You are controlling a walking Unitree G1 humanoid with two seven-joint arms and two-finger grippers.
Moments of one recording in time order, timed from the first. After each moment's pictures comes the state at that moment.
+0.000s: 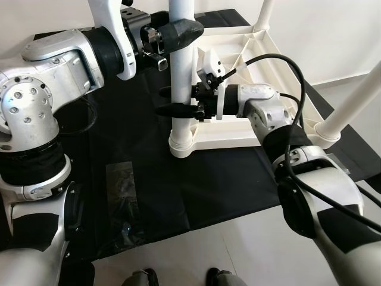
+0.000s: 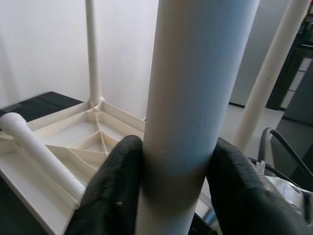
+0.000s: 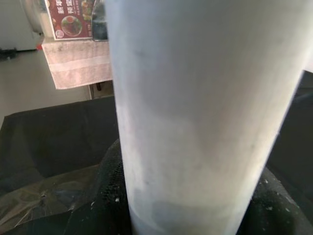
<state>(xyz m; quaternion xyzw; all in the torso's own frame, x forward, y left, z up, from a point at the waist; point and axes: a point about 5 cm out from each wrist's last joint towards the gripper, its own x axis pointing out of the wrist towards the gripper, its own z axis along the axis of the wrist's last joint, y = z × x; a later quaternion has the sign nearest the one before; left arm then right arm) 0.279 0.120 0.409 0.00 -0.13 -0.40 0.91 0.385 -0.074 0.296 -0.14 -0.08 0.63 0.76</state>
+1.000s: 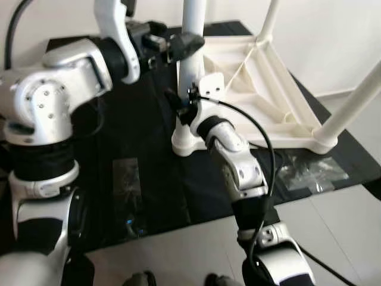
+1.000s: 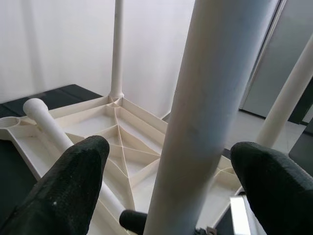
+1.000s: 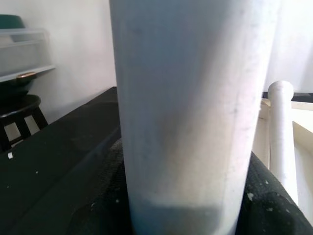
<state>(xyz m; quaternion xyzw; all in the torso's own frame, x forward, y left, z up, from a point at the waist) 0.316 0.119 0.390 -0.03 -0.11 -0.36 0.93 0.355 -0.035 0.250 0.00 -0.11 0.25 0.96</state>
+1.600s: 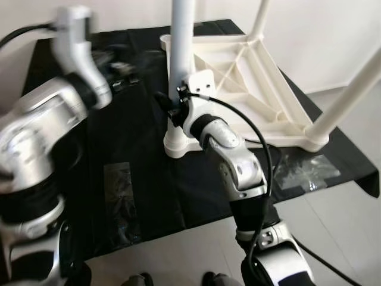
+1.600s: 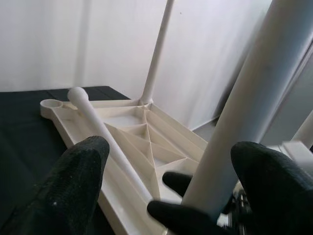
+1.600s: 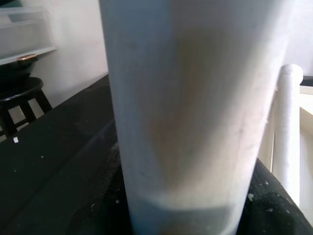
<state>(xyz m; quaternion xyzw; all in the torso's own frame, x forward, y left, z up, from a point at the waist) 0.281 0.187 0.340 -0.11 -0.15 -0.28 0.94 0.341 -0.024 0.262 0.00 -0.08 0.27 0.96</state>
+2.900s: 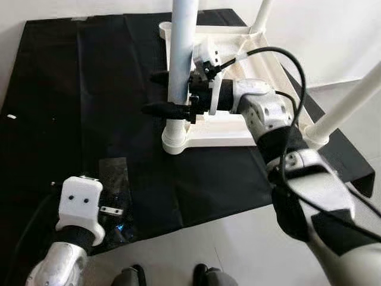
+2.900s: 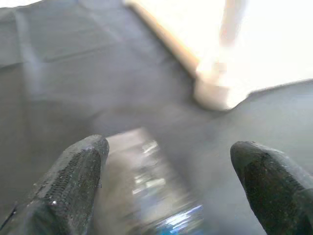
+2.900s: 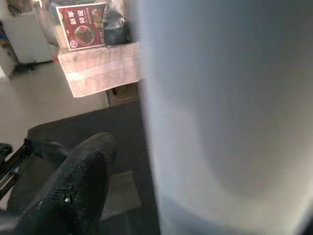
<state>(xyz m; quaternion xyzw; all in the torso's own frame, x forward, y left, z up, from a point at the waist) 0.182 0.160 0.191 0.02 -0.07 -0.05 1.00 0.378 -0.060 0.301 -0.08 -0.06 0.67 0.74</state>
